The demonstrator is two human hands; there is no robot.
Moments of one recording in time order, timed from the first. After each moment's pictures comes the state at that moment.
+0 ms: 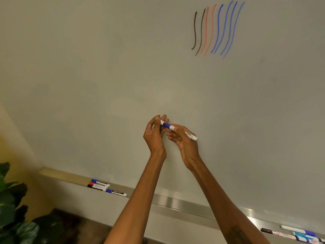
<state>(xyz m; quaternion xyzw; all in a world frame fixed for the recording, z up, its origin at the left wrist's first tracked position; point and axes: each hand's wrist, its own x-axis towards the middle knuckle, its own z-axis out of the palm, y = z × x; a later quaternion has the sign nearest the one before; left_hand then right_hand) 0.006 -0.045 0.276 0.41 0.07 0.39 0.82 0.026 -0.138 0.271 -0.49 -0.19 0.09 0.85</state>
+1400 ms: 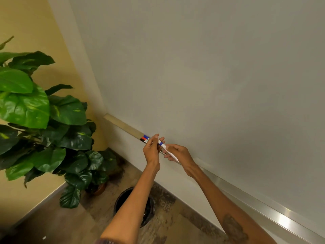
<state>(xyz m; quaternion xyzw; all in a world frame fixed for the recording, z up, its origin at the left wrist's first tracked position) -0.148 0.134 0.083 0.39 0.38 0.39 0.74 -0.073 0.038 0.090 -0.68 -0.25 0.37 0.58</state>
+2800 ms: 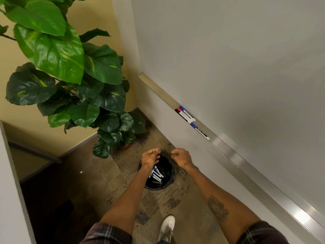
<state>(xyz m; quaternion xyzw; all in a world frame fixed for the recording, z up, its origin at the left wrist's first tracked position) -0.291 0.214 -0.088 0.41 0.60 0.18 0.66 -0.146 0.140 -0.087 -0.83 -0.35 0.38 0.23</state>
